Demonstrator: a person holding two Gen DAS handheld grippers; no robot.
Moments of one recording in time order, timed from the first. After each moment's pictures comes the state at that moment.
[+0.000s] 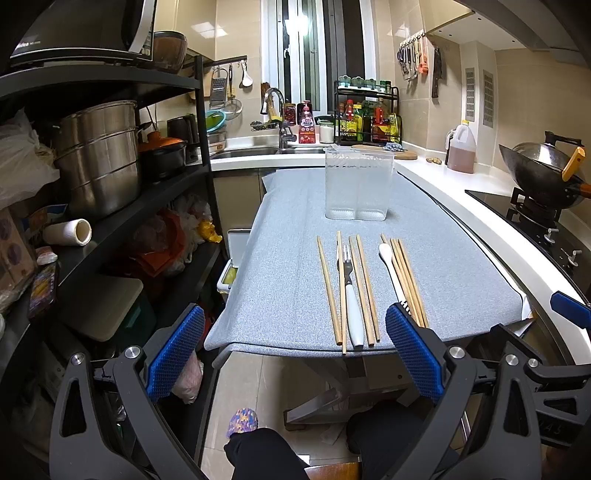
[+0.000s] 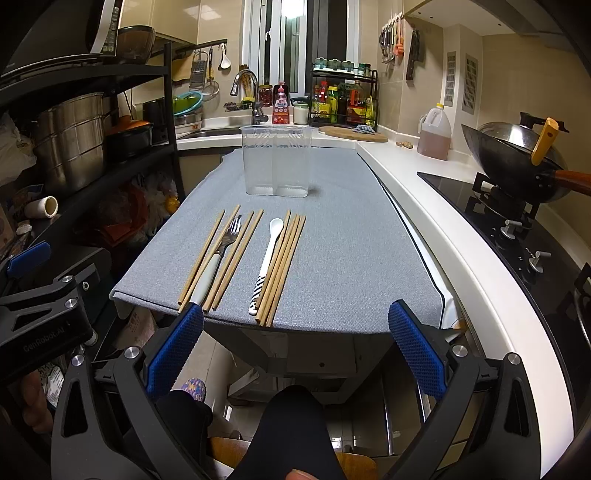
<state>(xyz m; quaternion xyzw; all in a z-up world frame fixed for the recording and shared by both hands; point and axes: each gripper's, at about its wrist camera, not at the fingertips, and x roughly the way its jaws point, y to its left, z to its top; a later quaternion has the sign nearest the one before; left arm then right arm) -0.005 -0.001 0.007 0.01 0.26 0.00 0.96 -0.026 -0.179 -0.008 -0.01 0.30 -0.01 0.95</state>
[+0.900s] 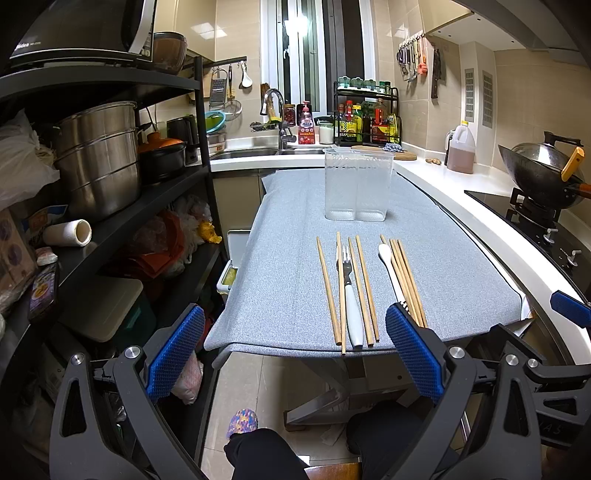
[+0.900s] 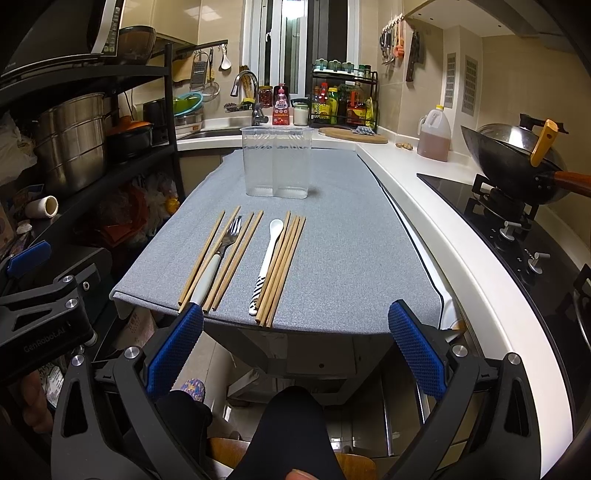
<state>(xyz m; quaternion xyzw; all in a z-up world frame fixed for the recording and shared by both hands) -0.005 -0.002 0.007 0.01 0.26 0.00 0.96 -0.027 -0.179 -0.007 -0.01 0.30 -0.01 0.95</state>
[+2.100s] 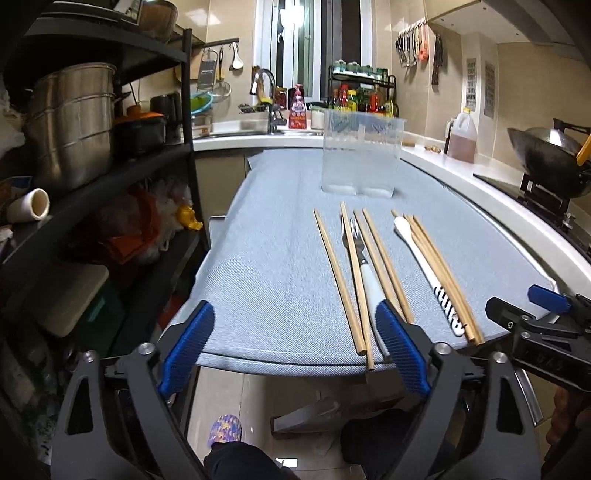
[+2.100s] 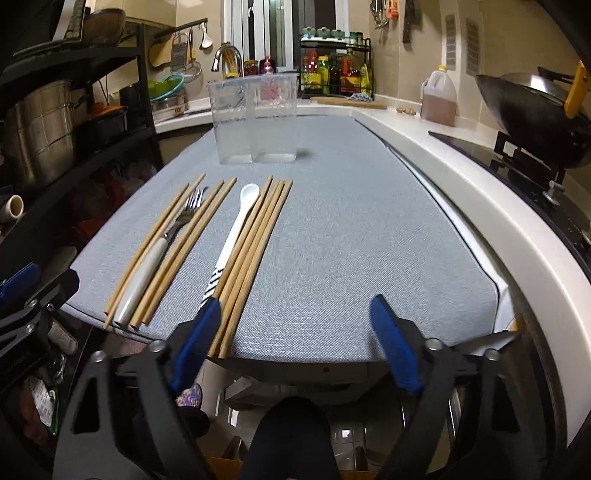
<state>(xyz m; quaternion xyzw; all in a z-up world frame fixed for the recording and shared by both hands) 0.060 0.008 -0.077 0.00 0.27 -0.03 0.96 0.066 -0.203 -0.094 0.02 0.34 -0.02 0.94</state>
